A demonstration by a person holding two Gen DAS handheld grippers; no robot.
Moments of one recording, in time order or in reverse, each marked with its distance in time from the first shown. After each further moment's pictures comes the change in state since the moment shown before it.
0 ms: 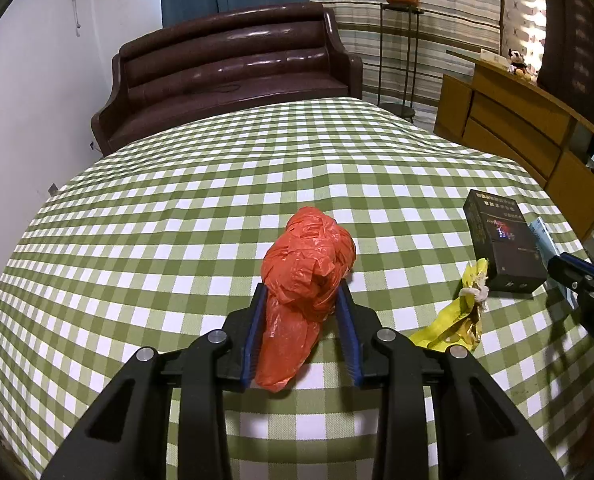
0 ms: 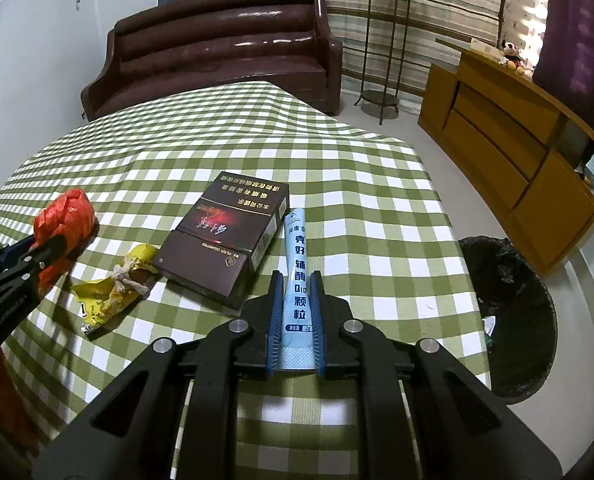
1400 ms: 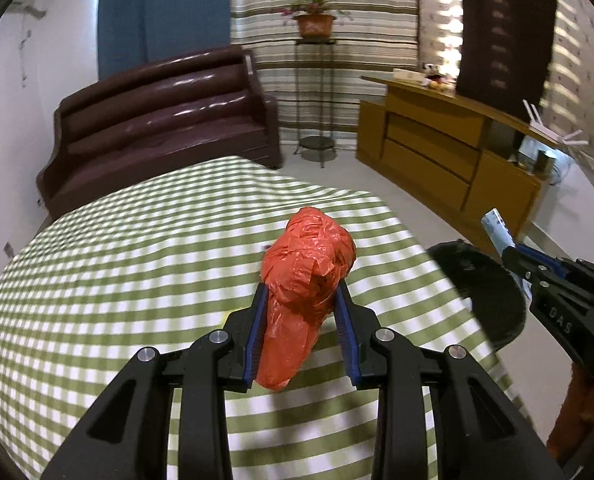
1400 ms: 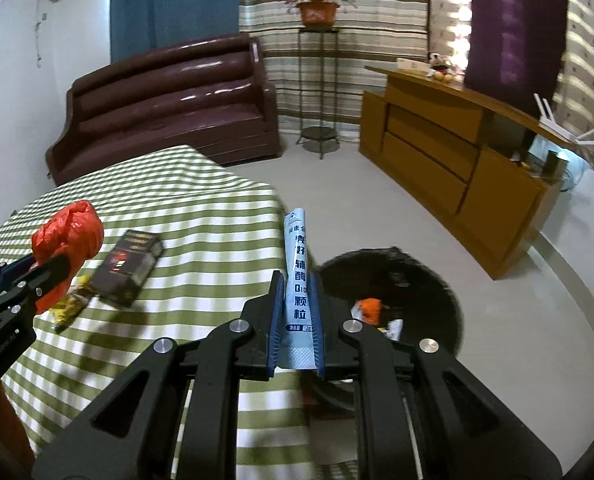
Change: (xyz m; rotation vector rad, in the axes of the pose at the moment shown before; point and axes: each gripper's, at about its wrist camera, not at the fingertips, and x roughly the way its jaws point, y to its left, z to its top) left arm -0.069 -0.144 0.016 0.144 -0.147 -0.204; right arm -0.082 -0.129 -0.019 0.144 -0.161 -0.127
